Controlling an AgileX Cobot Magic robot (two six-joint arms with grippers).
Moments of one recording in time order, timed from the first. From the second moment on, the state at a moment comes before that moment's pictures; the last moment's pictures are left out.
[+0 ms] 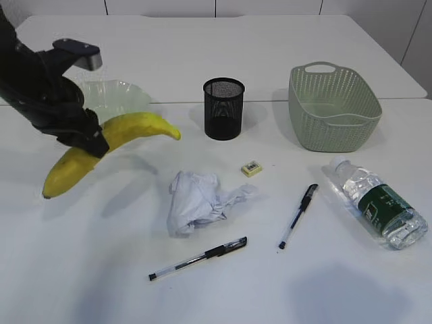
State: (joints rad) left arm -0.21 1.80 -1.28 -0.33 0.80 0.56; right arm 0.08 0.45 -0.64 0.44 0.88 -0.38
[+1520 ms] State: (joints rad) left arm -0.10 1.90 -1.42 -0.36 0.42 0.44; right arm 0.08 0.45 -0.64 0.45 0.87 -0.38
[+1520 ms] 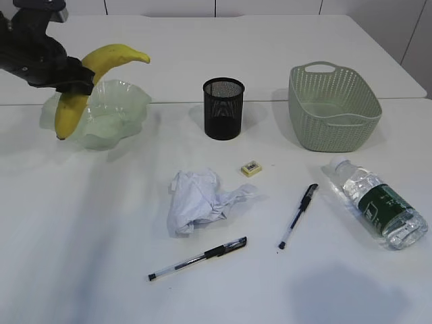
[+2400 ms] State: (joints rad) left arm -0.07 2.18 -1.71 -0.36 0.40 0.42; right arm 0.08 0.45 -0.64 0.45 0.88 -0.38
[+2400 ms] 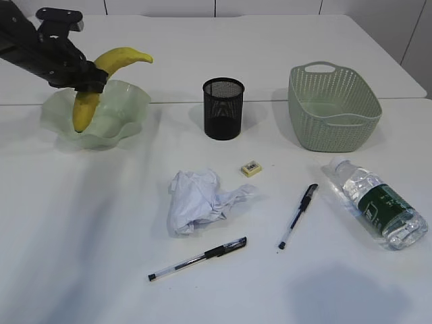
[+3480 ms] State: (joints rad) left arm -0.04 2.24 -1.74 -0.36 0.46 0.42; right arm 0.08 0.45 -0.64 0.45 0.88 -0.38
